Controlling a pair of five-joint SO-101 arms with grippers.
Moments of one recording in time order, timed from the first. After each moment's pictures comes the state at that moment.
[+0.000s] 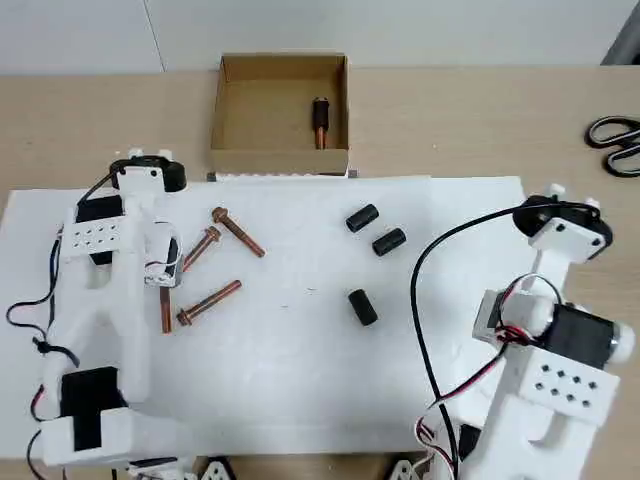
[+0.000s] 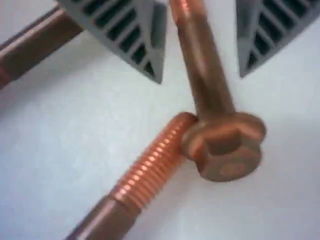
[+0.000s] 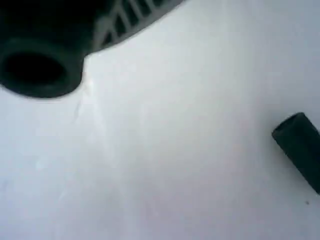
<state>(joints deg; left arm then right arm) -14.7 0.1 22.9 77.1 -8.7 17.9 -49.8 35.1 94.1 0.2</state>
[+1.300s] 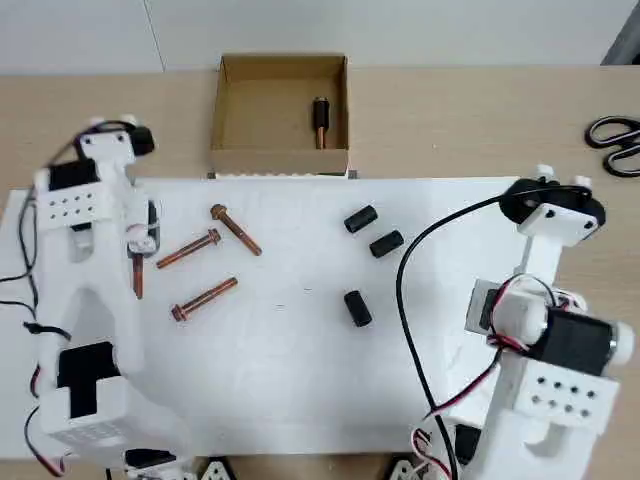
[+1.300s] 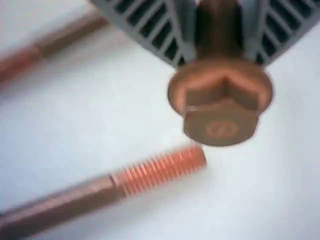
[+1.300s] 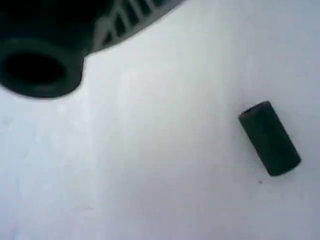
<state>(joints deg) -17.3 7.0 -1.6 92.4 0.5 12.2 -51.7 28.1 95.9 0.2</state>
